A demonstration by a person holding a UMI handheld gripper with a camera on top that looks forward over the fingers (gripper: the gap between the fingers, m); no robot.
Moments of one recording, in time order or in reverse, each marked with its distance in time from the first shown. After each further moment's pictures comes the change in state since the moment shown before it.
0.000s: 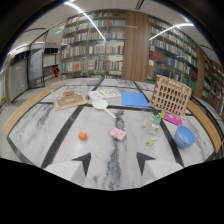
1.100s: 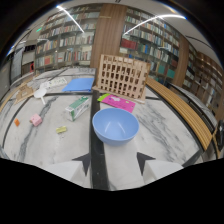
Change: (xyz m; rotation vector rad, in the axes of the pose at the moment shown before) arm 0.347 0.077 0.033 -0.096 0.218 0.055
